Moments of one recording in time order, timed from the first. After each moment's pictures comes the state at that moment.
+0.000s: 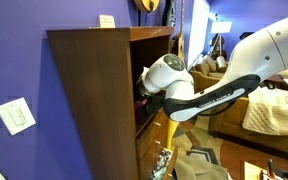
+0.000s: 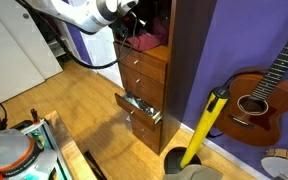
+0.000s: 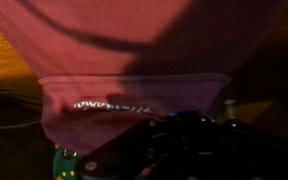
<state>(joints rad) -0.20 0.05 0.25 -2.08 -0.58 2.91 0.68</state>
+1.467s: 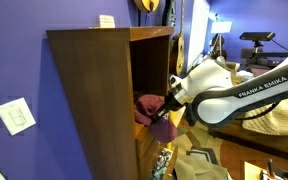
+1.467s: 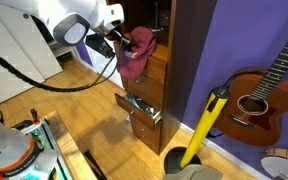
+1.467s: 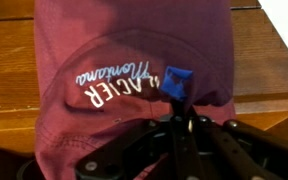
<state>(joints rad) 0.16 -0.31 -0.09 -2.54 0.25 2.95 -0.25</state>
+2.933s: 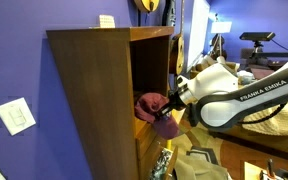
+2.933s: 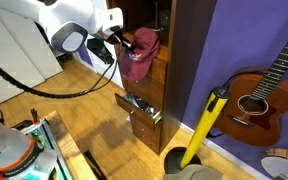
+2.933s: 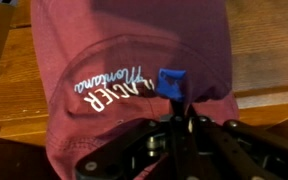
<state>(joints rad) 0.15 -0.33 -0.10 -2.61 0.29 3.08 -0.23</state>
